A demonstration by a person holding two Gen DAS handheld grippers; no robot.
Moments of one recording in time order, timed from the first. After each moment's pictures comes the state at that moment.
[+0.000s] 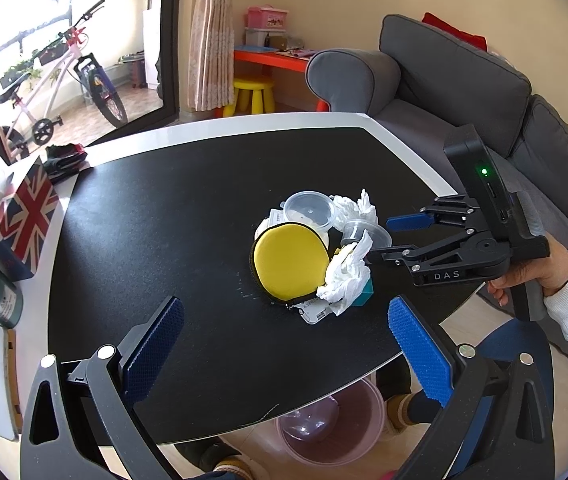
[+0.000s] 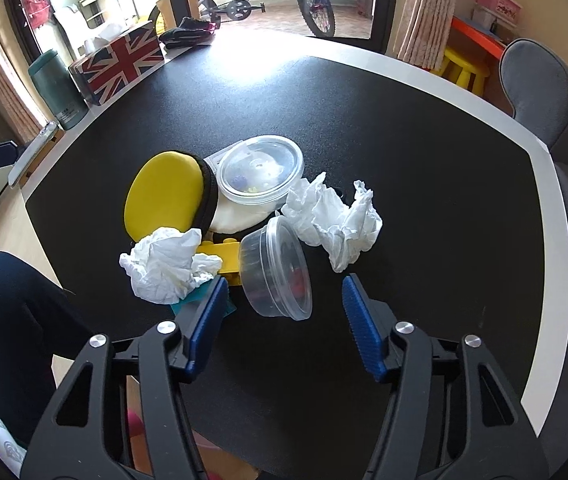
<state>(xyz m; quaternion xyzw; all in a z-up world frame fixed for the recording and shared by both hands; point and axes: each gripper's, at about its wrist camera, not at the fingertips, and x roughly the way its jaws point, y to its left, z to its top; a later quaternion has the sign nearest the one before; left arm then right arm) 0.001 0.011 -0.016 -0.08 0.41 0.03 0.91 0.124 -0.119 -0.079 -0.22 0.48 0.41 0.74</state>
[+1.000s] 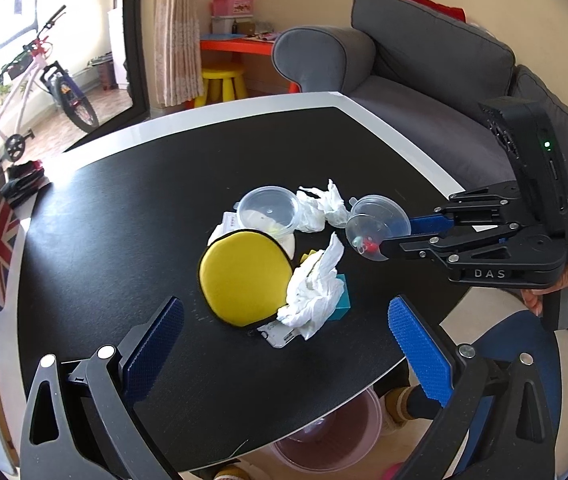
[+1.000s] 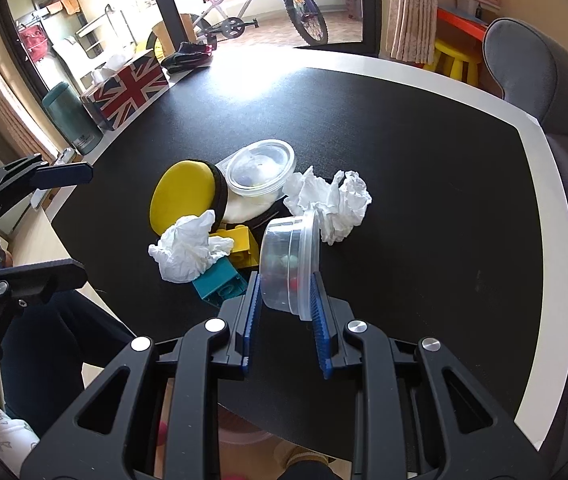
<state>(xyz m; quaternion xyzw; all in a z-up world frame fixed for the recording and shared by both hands) 0.050 -0.020 -0.037 -0.05 0.43 -0.02 0.90 0.118 -0.156 -0.060 -0.17 0.47 0.41 0.76</state>
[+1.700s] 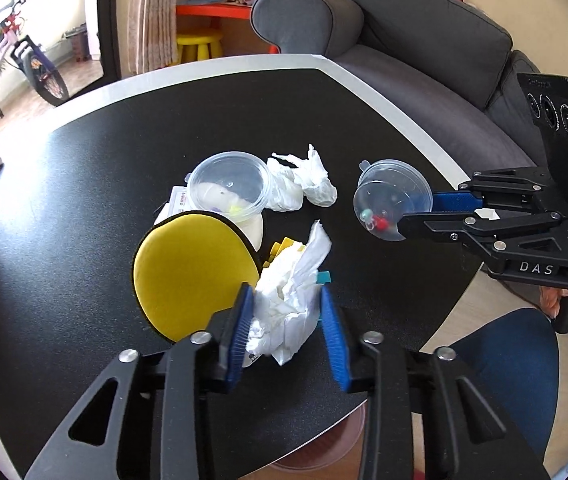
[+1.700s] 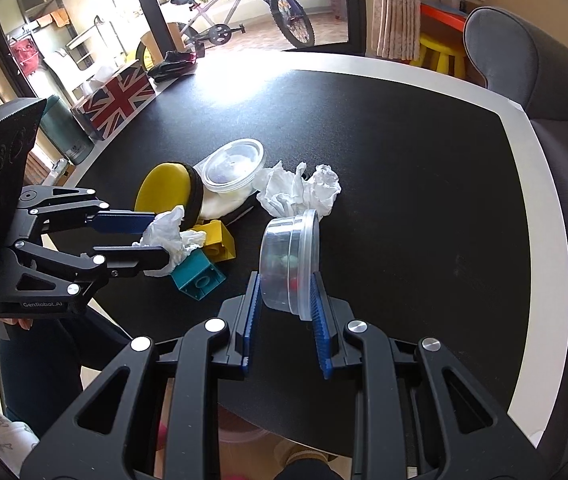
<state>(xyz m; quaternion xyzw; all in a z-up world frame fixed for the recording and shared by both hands) 0.083 -0.026 -0.072 -0.07 0.48 -0.06 0.87 0.126 -0.175 -0.060 -0.15 0.48 0.40 0.77</state>
